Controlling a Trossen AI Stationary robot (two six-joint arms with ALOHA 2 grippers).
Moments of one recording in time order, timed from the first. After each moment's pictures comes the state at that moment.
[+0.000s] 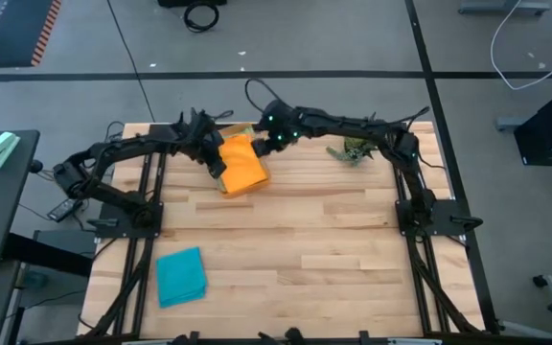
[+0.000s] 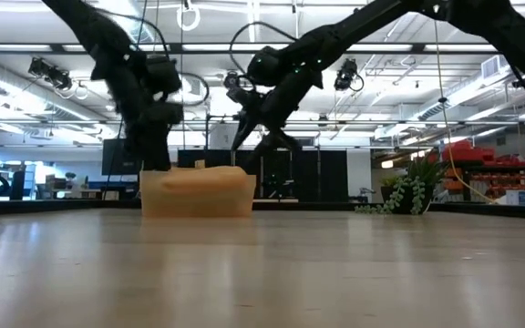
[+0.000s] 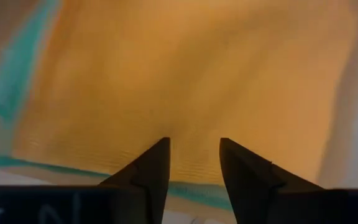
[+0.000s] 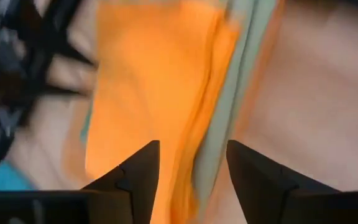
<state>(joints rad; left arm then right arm) 0.73 1.40 0.83 -0.52 0.19 0.02 -0.45 2.11 1.78 -0.56 -0.25 0.63</state>
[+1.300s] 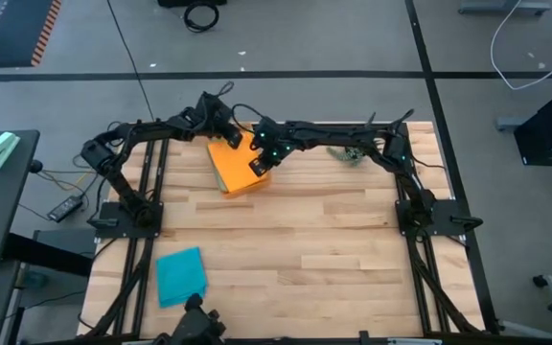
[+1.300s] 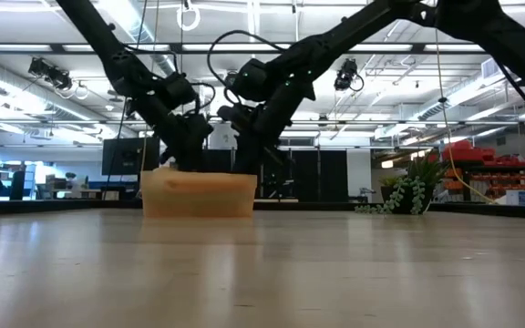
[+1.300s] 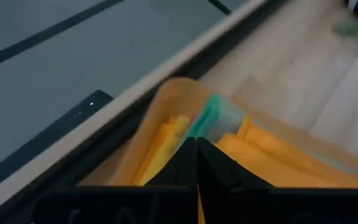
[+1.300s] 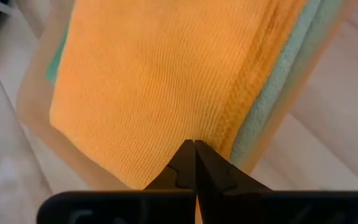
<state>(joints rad) 0.86 1.68 0.93 0.01 0.17 -0.03 -0.38 2.19 1.78 -0.58 -0.23 0.46</state>
